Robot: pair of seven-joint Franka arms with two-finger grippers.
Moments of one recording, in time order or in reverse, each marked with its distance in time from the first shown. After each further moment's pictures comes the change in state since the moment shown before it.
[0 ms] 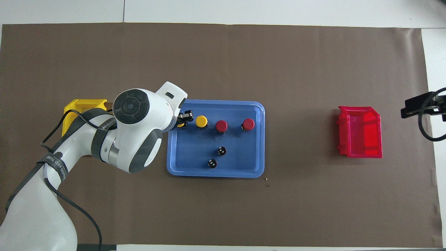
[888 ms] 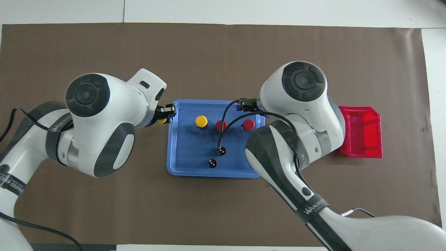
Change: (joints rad) left arm 0.022 -0.097 -0.012 0.057 0.000 -0.139 0.018; right arm 0.481 0.266 0.010 -0.089 0.001 0.518 0.507
